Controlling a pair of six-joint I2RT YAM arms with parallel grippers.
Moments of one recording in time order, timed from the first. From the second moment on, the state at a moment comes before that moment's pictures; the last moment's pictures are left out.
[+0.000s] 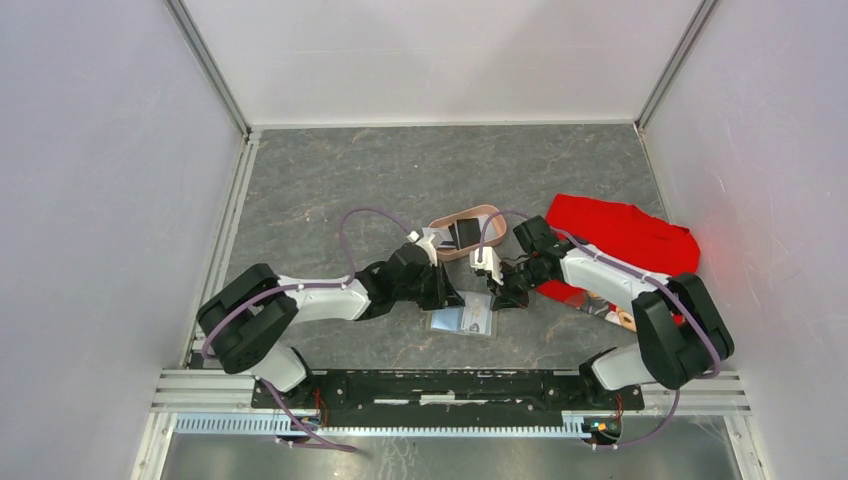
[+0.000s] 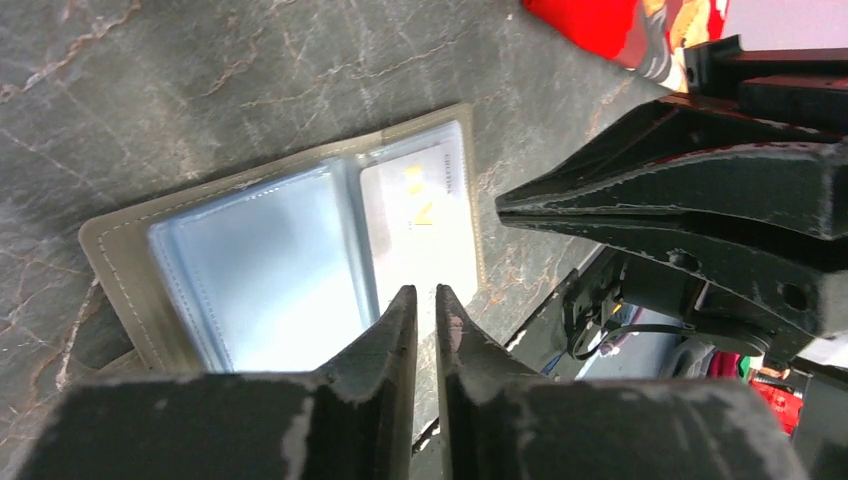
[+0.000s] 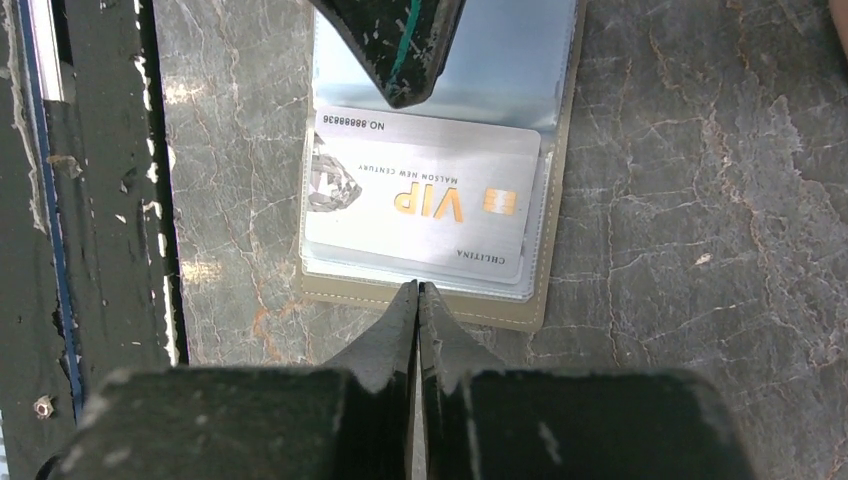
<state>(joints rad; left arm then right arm) -0.90 1.53 0.63 0.27 0.23 -0.92 0.47 1.42 0.73 -0.56 -0.74 -0.87</state>
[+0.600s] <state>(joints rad) -0.91 1.66 0.67 0.22 0.24 -0.89 0.48 1.52 0.73 -0.56 -0.71 -0.87</state>
